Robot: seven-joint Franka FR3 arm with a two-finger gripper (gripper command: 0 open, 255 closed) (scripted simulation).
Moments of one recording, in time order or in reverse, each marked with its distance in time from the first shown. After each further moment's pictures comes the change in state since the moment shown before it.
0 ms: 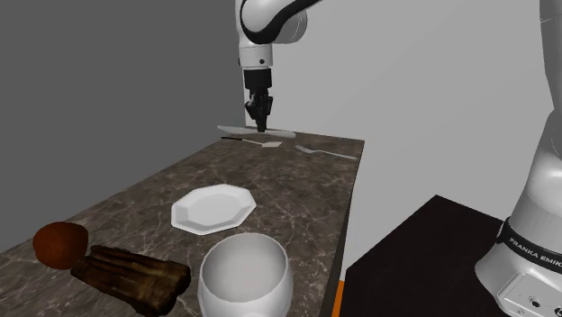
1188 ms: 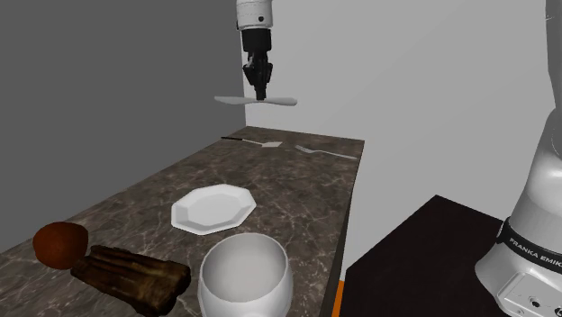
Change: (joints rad) arm 0.001 -0.029 0.002 0.197 0.006 -0.226 -0.008
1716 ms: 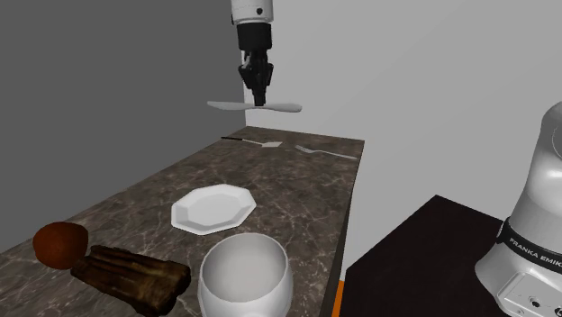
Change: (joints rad) arm 0.067 -0.164 0.049 -0.226 0.018 0.061 0.118
